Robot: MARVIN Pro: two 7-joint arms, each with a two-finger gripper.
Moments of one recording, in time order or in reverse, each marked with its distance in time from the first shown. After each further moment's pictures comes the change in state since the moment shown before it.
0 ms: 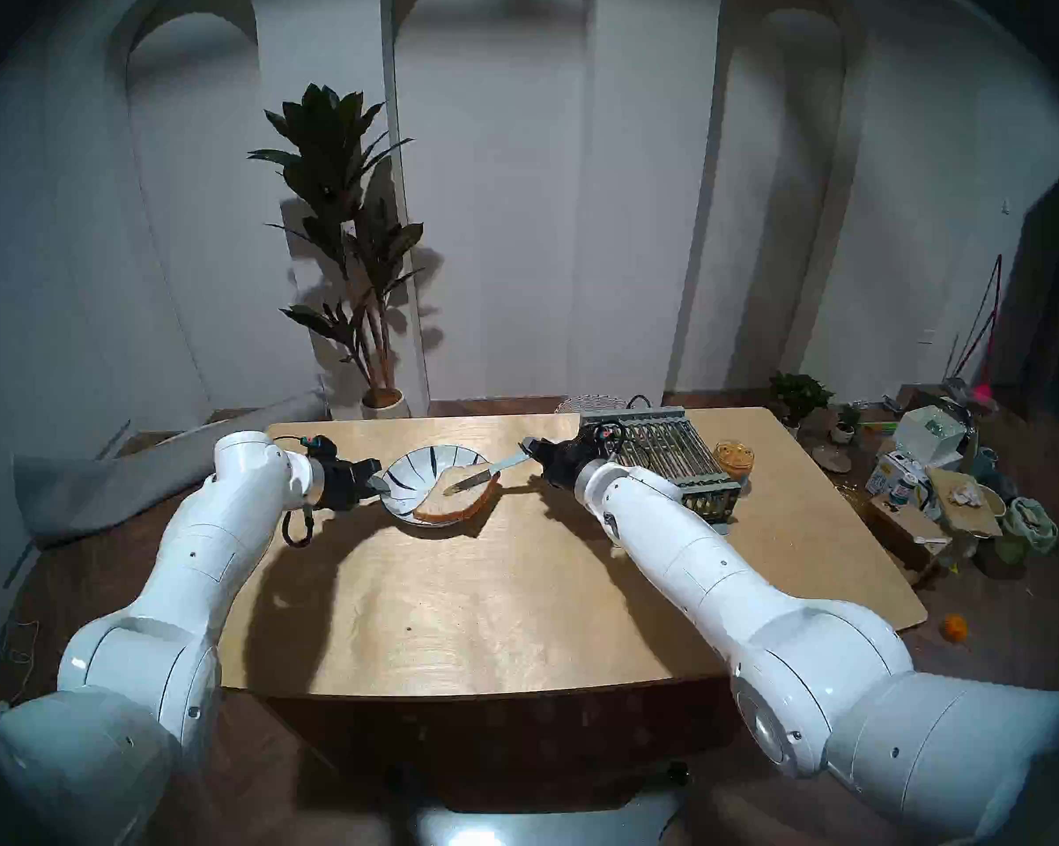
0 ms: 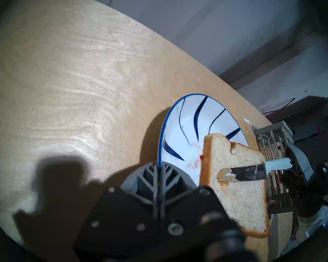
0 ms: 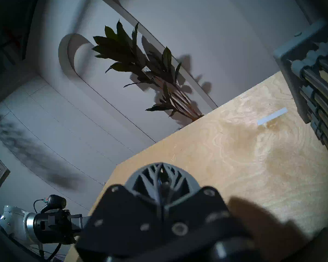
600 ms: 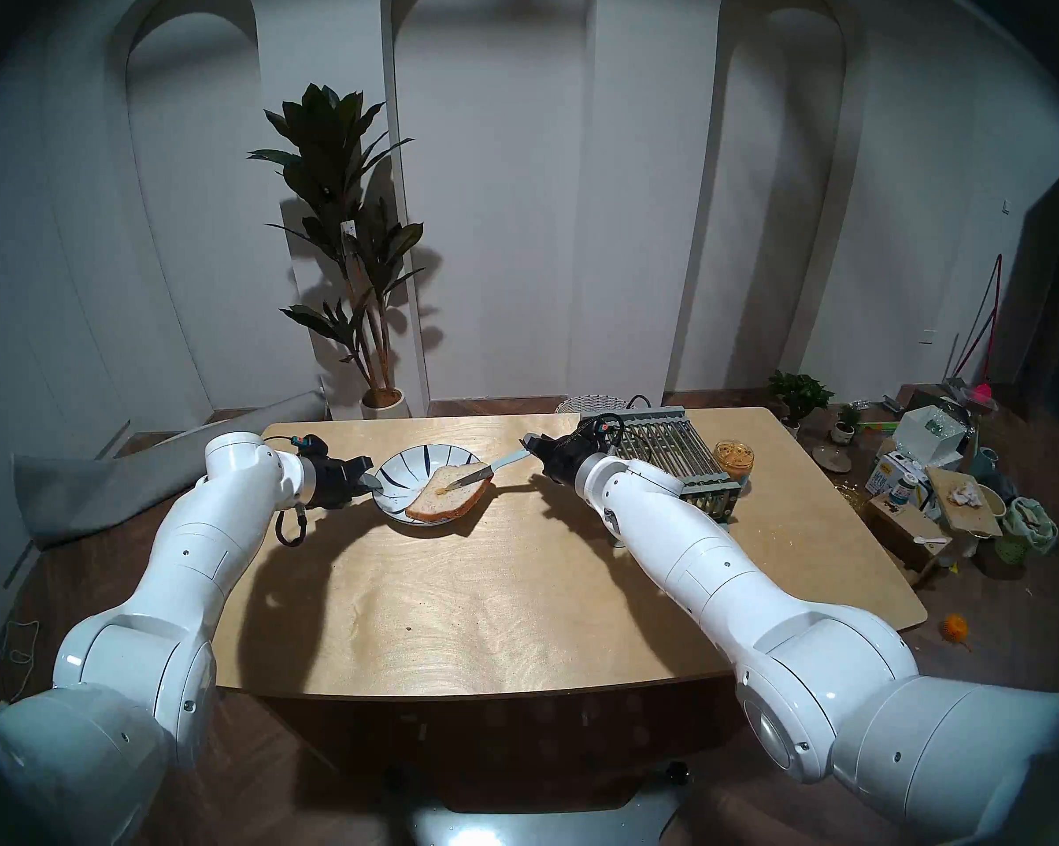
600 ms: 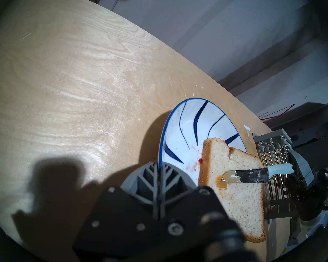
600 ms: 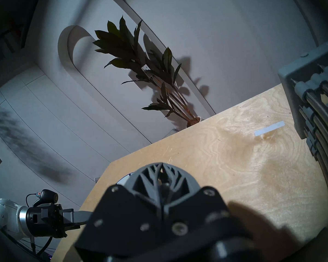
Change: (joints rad) left arm -0.003 0.018 -0.016 0.018 -0.010 -0.014 -0.015; right arm -0.019 0.024 -0.020 -0.087 -0.039 0.001 -0.056
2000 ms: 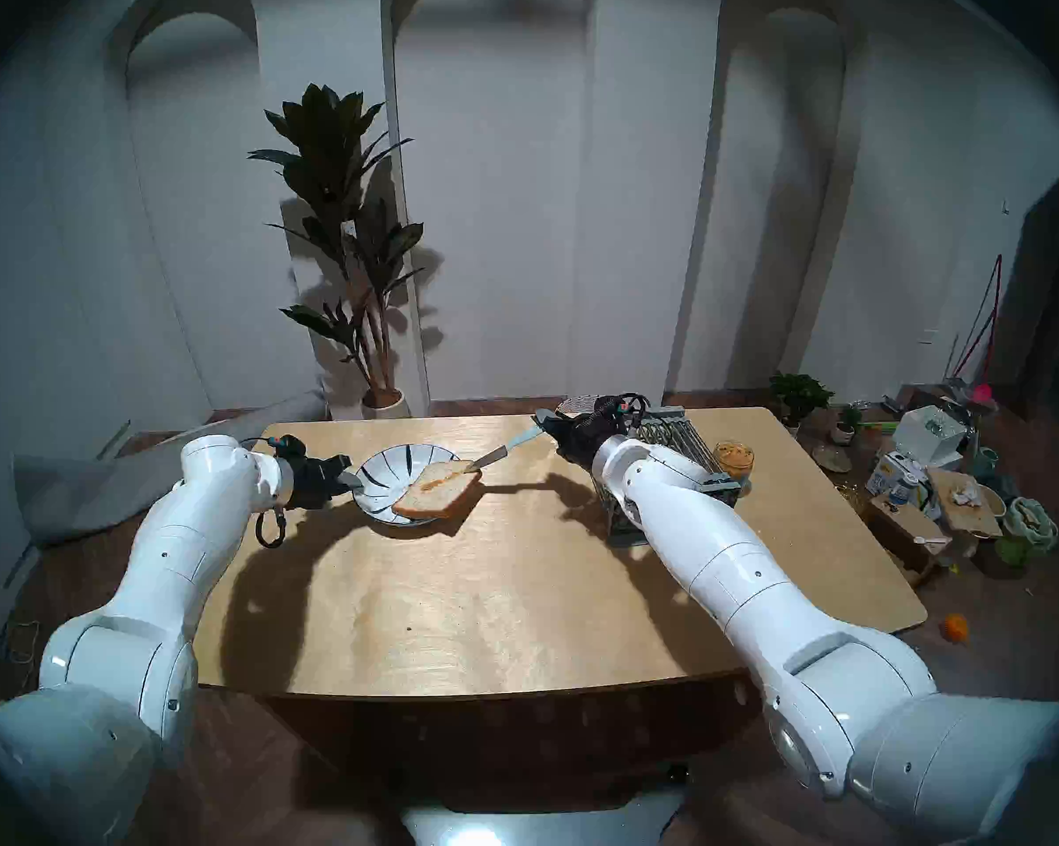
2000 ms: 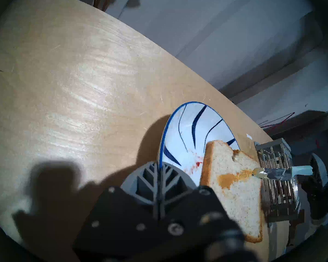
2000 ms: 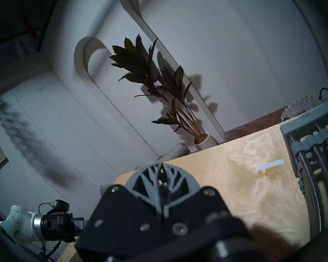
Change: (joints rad) left arm 0.014 0.042 -0.023 -0.003 -0.014 -0.010 -0.021; right arm -0.084 0.076 0.037 -0.250 0.020 0.034 -0.004
